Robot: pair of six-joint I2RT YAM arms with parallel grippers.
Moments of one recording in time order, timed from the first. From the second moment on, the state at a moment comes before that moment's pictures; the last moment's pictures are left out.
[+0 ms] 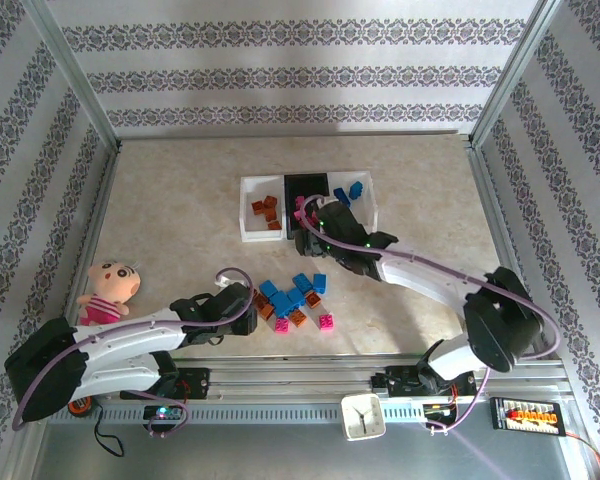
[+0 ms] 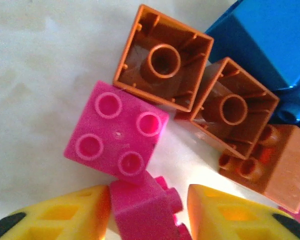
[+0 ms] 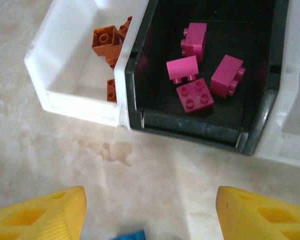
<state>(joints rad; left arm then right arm) -0.89 1.09 0.38 -0.38 -0.16 -0.83 0.73 1.44 0.93 -0.23 0.11 0.48</state>
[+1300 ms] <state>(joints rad) -0.59 2.17 1.83 -0.44 0.02 -0.58 0.86 0.84 0.36 -0.33 0.18 0.72</state>
